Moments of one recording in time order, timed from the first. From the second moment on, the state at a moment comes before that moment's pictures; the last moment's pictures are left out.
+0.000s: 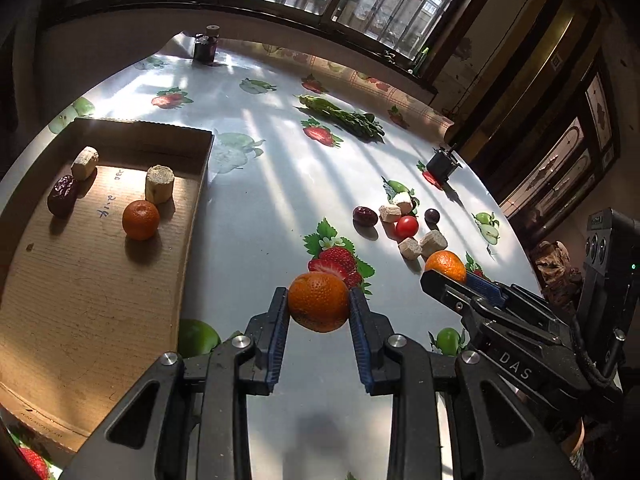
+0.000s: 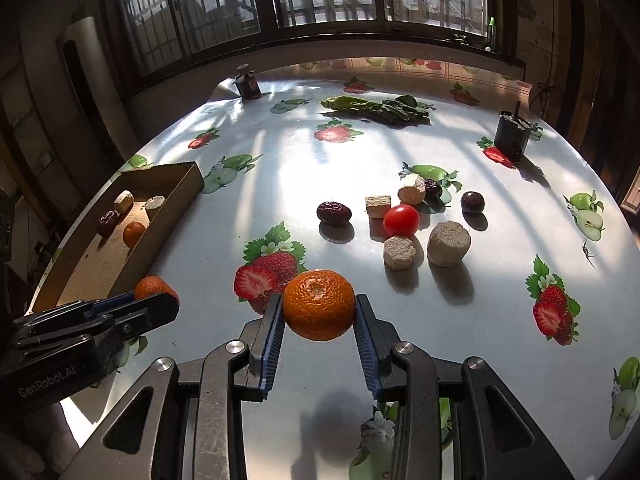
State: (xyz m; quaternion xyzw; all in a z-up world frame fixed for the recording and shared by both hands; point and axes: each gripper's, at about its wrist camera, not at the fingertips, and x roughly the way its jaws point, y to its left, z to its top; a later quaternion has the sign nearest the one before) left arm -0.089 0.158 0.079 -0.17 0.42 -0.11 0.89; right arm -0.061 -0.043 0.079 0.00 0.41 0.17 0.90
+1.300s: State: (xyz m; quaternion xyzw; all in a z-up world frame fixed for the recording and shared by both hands) left arm -0.096 0.322 0.111 -0.20 0.37 0.06 0.91; right arm -0.058 0.134 0.085 -0.03 0.40 0.27 0.88
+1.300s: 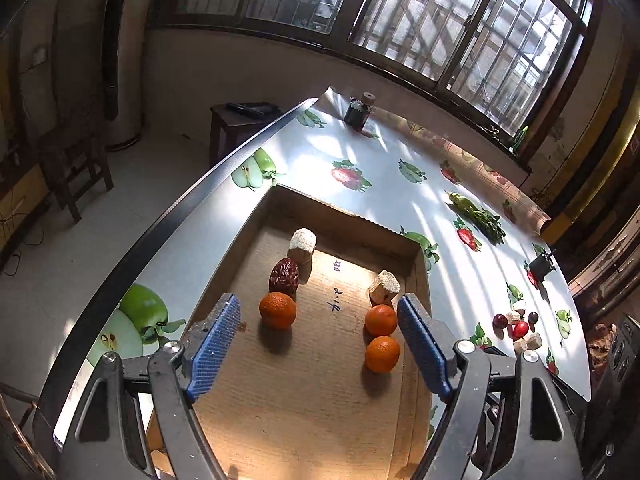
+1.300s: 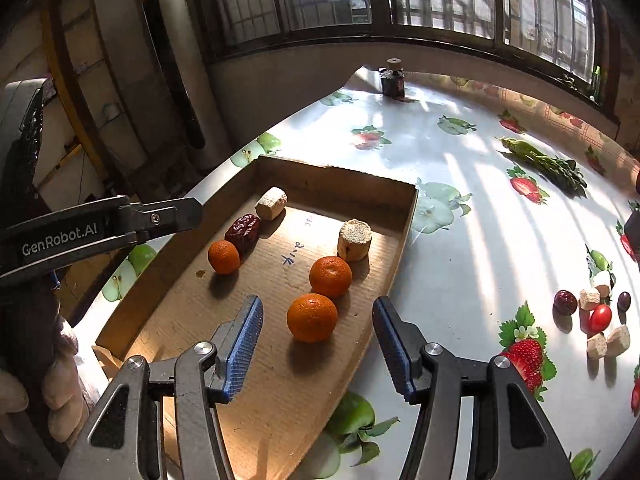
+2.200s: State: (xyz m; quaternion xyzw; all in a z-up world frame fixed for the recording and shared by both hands) left arm -0.149 0.100 0.112 0.02 0.32 0.07 0.95; right arm -0.121 -0.084 0.074 0.16 0.35 0.09 0.92
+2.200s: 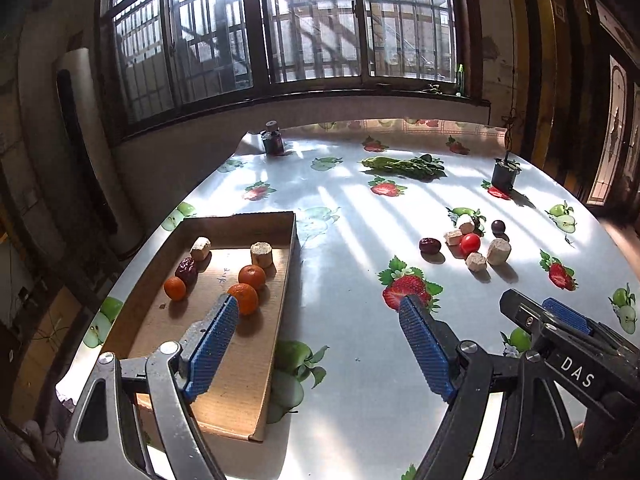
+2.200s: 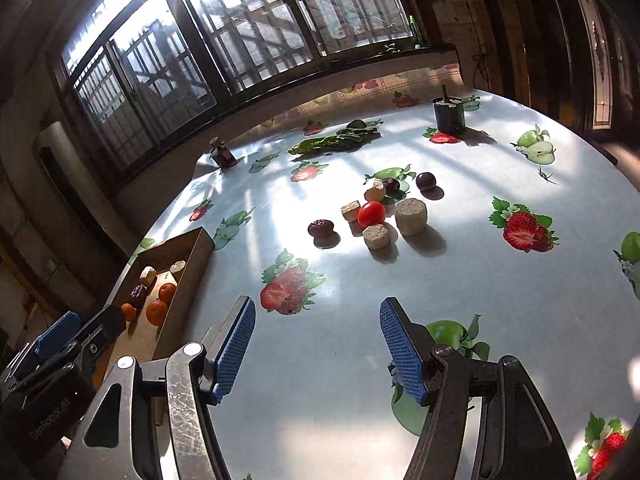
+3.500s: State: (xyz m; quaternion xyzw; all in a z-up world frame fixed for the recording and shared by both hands) left arm -0.068 0.108 0.109 -0.07 0.42 -0.05 0.91; right arm -0.059 -0.173 0.094 0.11 0.41 0.02 0.91
